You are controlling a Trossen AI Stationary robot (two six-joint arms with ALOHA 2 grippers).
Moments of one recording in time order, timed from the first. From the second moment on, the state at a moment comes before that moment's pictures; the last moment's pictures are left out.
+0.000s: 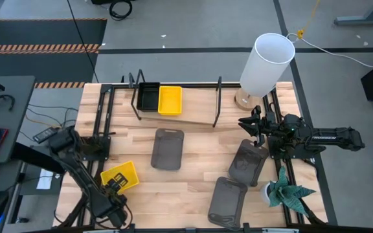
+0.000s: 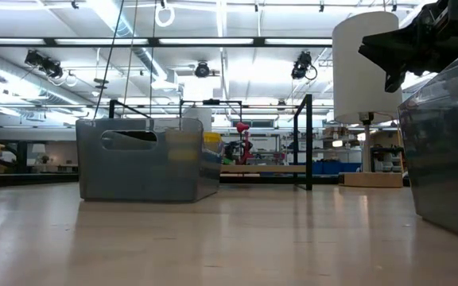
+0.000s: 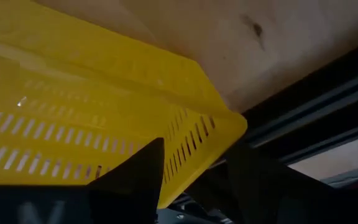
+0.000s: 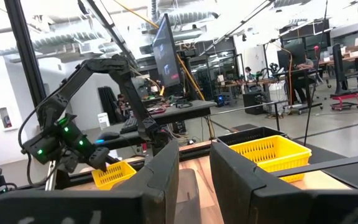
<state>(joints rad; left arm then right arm) -1.04 1.80 1.17 -1.33 0.12 -0.19 -0.14 0.20 0.01 0.43 0.01 0.18</state>
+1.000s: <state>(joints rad) -0.84 1.67 0.98 -1.14 -0.26 -0.17 -0.14 0.20 0.01 0.43 0.01 0.18</state>
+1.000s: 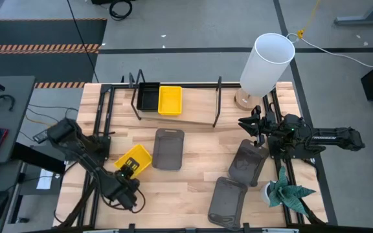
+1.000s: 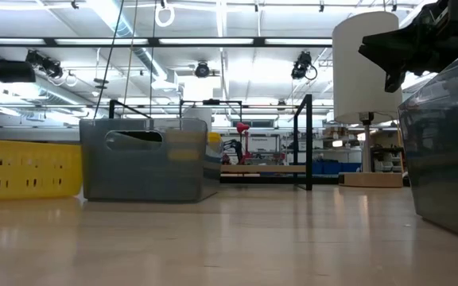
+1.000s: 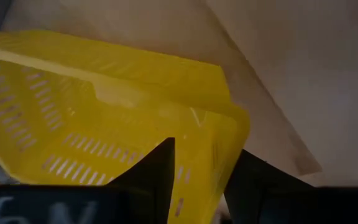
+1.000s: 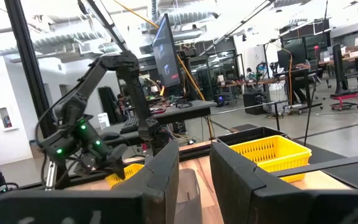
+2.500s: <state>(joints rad) -0.26 1.47 1.37 -1.27 -0.51 -0.17 -0.14 0.20 0.01 0.43 0.01 0.18</state>
